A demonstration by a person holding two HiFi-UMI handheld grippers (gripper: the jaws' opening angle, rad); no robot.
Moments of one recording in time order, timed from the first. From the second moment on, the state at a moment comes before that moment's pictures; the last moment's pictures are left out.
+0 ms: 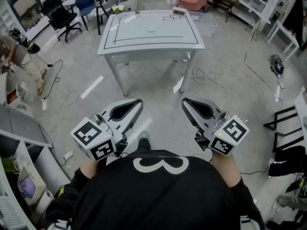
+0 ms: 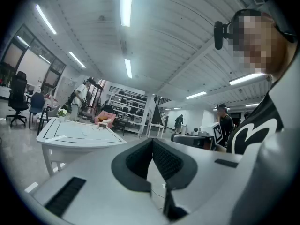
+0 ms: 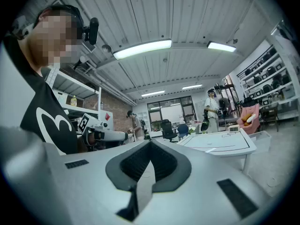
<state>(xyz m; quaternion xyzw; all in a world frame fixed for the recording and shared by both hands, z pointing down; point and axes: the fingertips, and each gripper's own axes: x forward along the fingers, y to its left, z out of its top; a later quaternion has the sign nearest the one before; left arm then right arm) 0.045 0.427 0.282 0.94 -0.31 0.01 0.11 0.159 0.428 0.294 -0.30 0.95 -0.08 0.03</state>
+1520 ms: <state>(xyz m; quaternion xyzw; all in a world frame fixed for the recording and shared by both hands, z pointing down) -0.018 0.141 0.328 0.92 -0.35 0.00 0.16 0.163 0.162 0.327 -0.39 0.91 -0.09 -0.01</state>
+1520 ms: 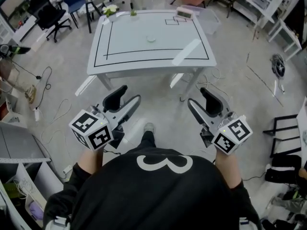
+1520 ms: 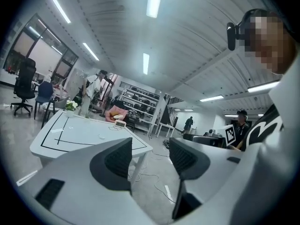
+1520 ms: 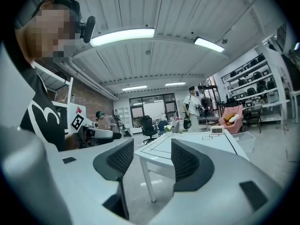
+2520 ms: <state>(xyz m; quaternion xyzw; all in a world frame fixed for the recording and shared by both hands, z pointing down) -0.087 -0.120 0.387 0.90 -0.38 0.05 0.19 0.090 -0.101 0.399 -0.38 0.90 -0.14 -0.12</state>
